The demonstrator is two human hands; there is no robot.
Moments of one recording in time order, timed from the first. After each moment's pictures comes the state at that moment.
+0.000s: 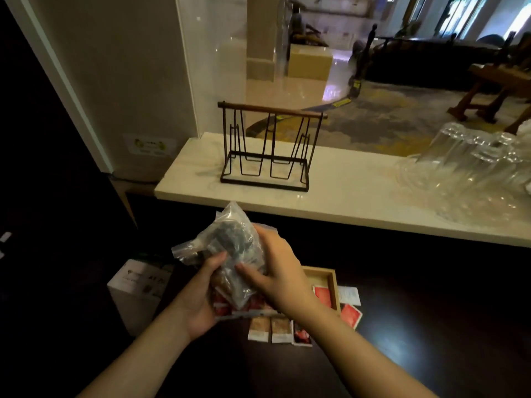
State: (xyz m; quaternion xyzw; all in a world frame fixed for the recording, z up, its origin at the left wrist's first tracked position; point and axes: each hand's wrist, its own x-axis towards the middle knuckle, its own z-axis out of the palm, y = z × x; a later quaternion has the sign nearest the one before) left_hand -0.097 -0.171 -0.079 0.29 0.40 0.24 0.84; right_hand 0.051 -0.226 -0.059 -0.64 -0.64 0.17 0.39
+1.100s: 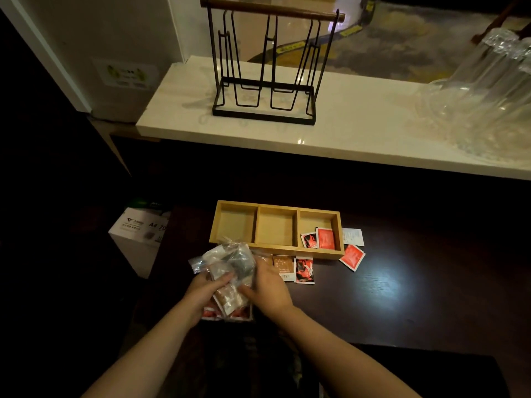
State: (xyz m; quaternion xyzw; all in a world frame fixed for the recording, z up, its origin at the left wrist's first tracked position) left_hand -0.137 -0.200 -0.256 0.37 0.58 0.15 0.71; right_hand 0.008 -0.271 -0.250 -0.76 -0.52 0.33 0.21
